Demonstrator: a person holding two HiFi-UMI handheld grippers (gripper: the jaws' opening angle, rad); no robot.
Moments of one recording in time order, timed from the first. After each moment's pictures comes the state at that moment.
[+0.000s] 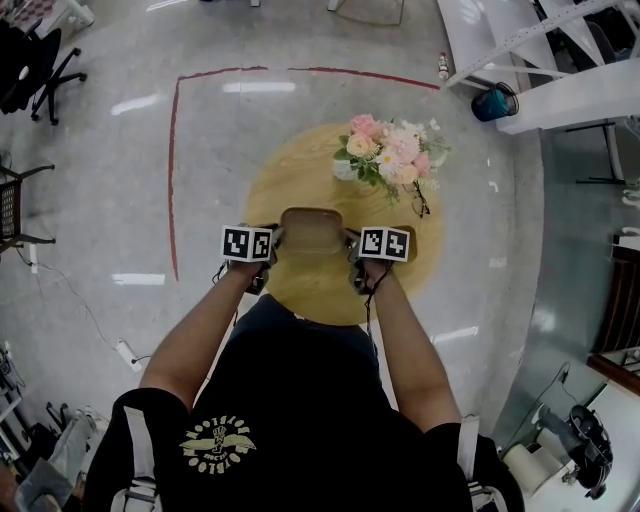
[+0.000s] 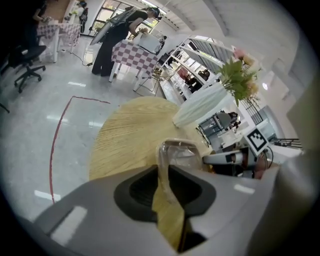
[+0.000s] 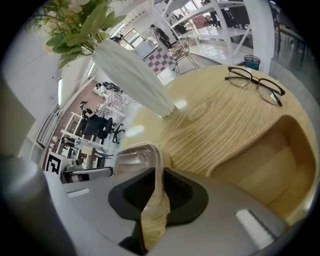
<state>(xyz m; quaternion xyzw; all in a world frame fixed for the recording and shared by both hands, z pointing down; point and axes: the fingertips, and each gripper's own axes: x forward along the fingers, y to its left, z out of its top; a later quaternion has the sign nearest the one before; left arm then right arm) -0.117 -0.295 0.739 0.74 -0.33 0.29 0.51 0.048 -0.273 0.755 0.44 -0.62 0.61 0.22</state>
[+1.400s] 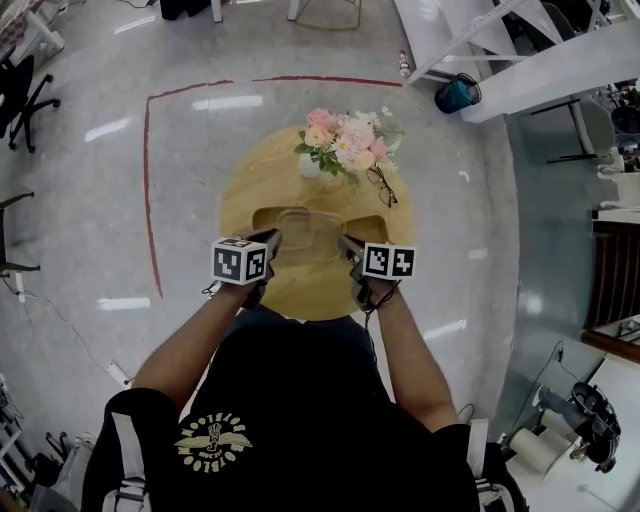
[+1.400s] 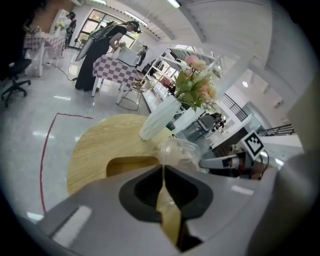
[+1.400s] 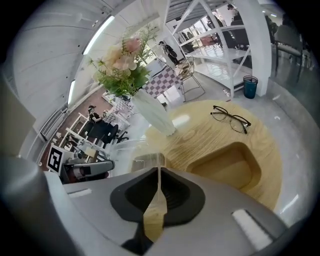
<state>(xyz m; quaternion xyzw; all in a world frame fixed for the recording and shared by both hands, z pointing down) -0.047 -0.272 0.647 0.80 -0.30 0.25 0.45 0.107 -0.235 0.663 0.47 -0.67 0.54 0.19</state>
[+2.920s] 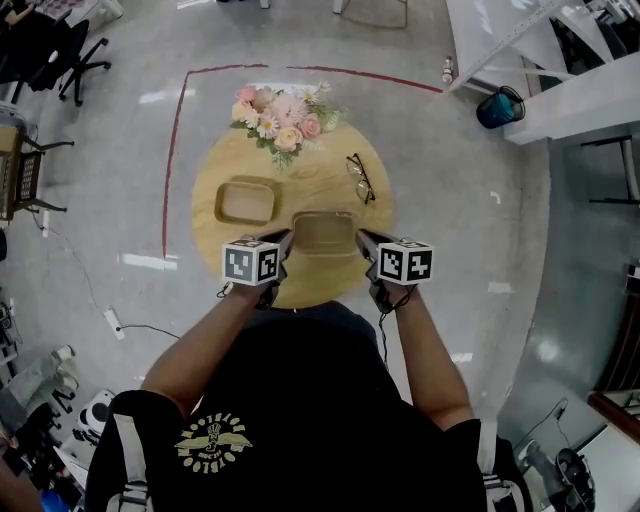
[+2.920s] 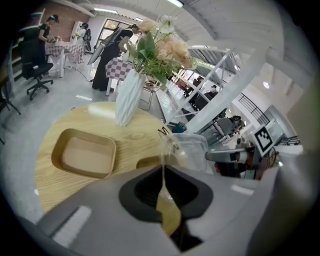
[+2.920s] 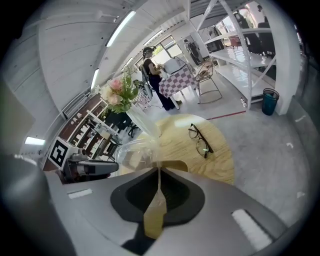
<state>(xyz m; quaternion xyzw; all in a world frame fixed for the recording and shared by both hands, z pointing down) 0.120 -0.221 0.648 0.74 -0.41 0.26 0.47 0.279 -0.228 0.656 0.38 -0.75 0.49 0.24</state>
